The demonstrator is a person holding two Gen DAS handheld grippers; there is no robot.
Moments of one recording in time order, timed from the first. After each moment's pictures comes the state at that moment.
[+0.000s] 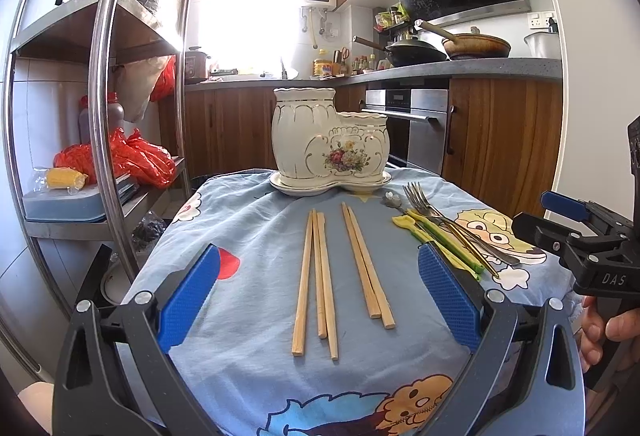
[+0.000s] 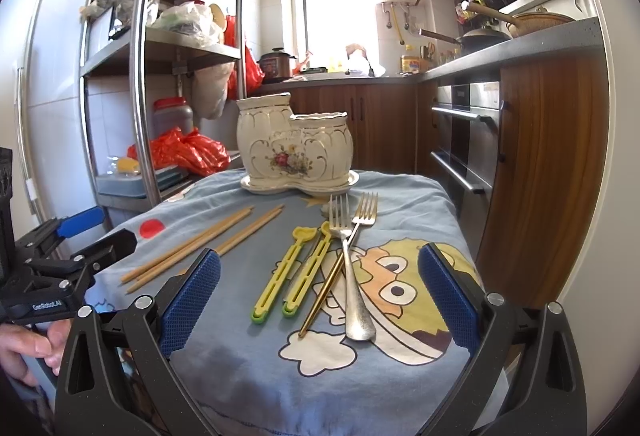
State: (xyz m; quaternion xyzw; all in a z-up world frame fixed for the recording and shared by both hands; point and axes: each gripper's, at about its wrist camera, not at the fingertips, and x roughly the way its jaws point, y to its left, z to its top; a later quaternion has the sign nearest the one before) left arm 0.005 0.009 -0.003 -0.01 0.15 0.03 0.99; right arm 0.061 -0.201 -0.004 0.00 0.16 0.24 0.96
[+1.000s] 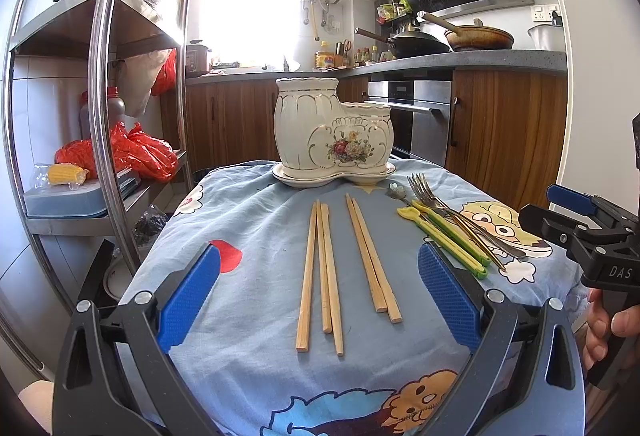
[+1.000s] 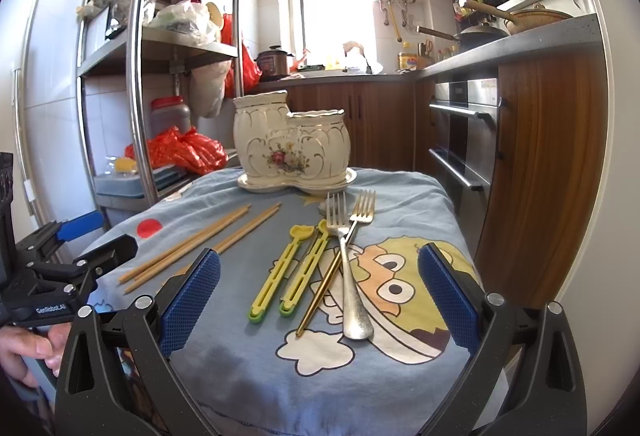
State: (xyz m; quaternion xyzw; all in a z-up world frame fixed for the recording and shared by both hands) left arm 0.010 0.008 -0.007 0.00 0.16 0.03 0.99; right arm 0.062 -0.206 -0.006 0.00 0.16 0.24 0.96
